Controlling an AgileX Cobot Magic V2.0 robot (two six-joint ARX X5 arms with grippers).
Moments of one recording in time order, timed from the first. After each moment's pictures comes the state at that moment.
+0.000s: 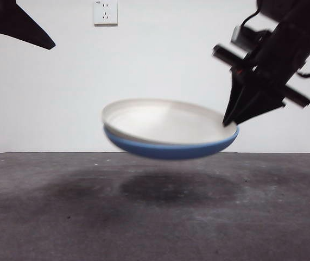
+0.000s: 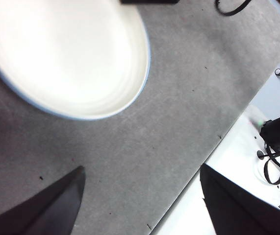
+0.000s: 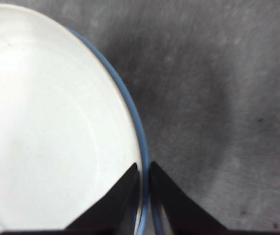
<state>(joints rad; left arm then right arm) -0.58 0.96 0.94 -0.73 0.45 -0.12 0.34 1.51 1.02 -0.36 -0.33 0.33</state>
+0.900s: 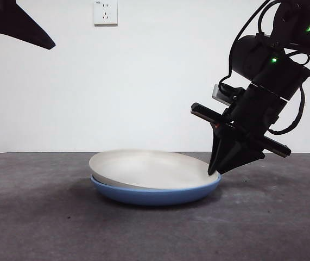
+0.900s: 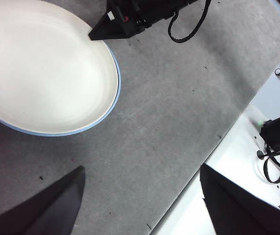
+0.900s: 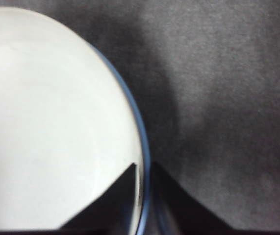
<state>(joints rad) -0.58 0.96 0.94 -0.73 0.45 -0.12 0.37 1.75 1.02 -0.23 -0.31 0.43</state>
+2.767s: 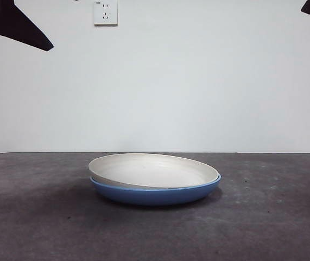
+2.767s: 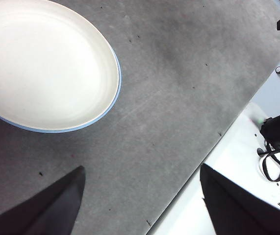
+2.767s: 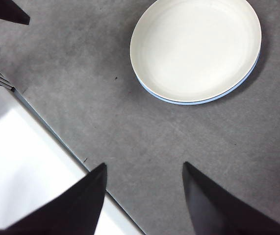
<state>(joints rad) -0.58 0.96 0.94 -0.74 0.45 -0.12 0.53 0.85 1.03 -1.00 -0.37 0.10</state>
